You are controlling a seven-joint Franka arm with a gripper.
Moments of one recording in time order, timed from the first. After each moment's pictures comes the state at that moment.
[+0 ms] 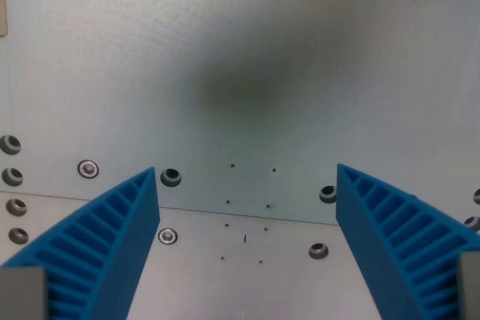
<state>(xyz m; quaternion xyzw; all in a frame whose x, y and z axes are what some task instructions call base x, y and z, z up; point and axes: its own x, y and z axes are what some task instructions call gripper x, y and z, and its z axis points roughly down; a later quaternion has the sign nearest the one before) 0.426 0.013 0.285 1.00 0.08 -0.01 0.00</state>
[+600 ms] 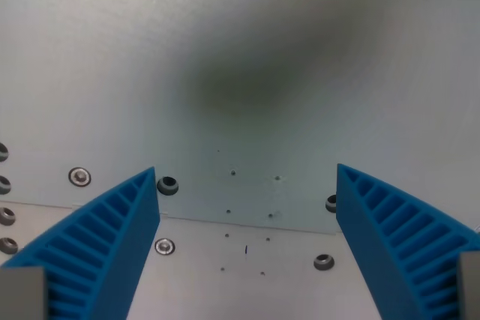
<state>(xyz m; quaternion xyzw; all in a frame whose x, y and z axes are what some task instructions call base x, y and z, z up) 0.431 0.014 0.250 1.00 0.08 -0.03 0.00</state>
